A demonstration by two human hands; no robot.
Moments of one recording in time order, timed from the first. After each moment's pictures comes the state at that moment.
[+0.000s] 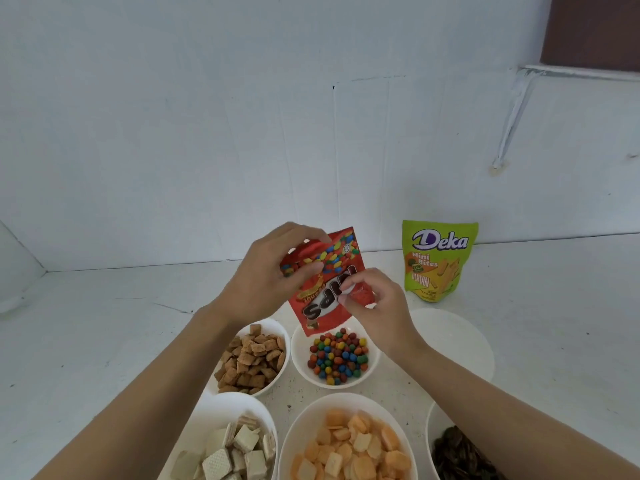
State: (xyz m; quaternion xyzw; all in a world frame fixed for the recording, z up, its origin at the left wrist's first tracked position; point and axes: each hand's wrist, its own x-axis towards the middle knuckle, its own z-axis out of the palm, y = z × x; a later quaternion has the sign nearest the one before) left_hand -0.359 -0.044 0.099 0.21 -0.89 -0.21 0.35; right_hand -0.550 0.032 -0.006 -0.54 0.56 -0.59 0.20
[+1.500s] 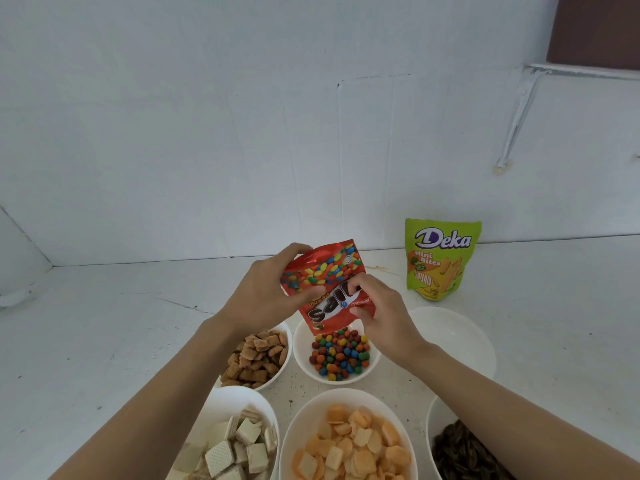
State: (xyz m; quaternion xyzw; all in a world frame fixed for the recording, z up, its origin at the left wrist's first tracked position) left_hand -0.350 -0.040 0.068 0.36 -0.86 -0.26 0.26; right_hand -0.556 0.043 -0.011 -0.66 0.57 -0.46 0.15
